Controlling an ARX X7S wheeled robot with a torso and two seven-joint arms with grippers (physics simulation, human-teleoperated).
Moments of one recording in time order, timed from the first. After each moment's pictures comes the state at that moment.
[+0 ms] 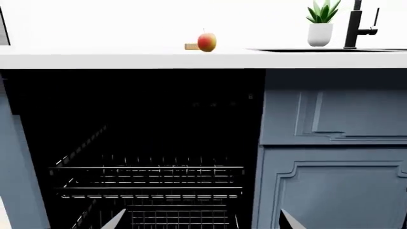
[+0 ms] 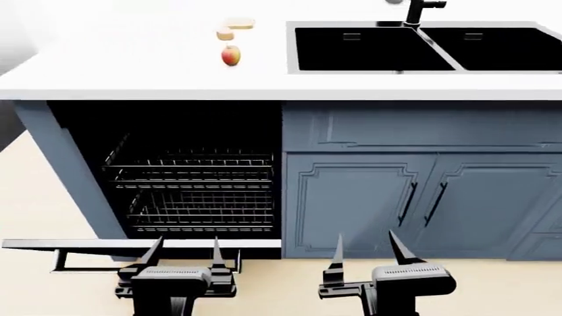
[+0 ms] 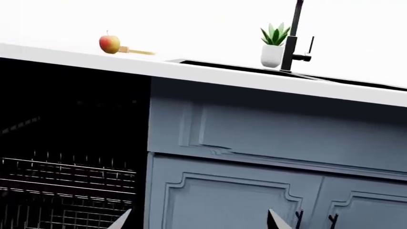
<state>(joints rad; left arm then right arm) 0.03 -0.16 0.18 0.06 -0.14 0.04 -0.18 -0.02 0.17 -0.23 -0.07 0.02 -0.04 0.23</state>
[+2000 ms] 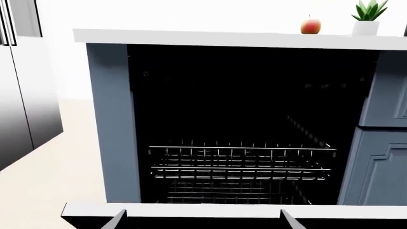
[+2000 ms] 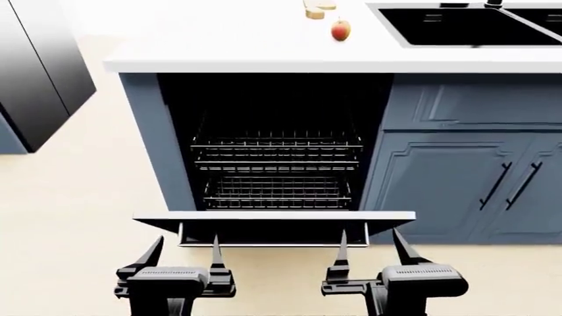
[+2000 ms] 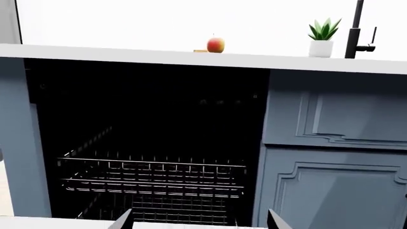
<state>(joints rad) 0.03 -0.21 0.23 0.07 -0.21 0.05 -0.22 -0.02 0.21 -0.26 -0.08 0.13 -0.09 0.26</state>
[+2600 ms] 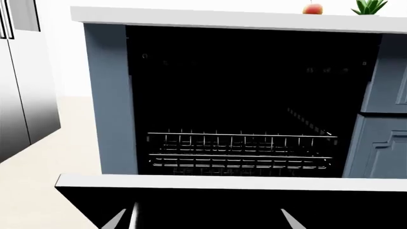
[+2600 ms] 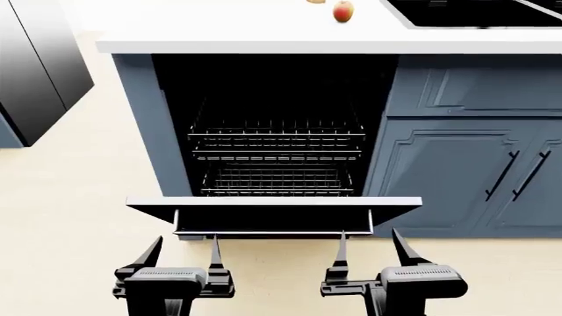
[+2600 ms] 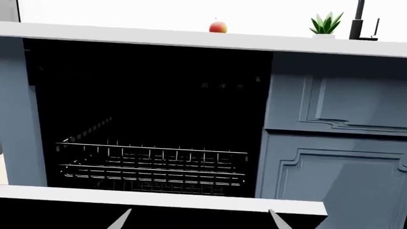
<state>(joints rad) 0.04 -0.23 0.24 0.09 -0.23 0.06 -0.23 -0.02 0.23 -0.28 -0.09 0.13 -0.09 0.28</state>
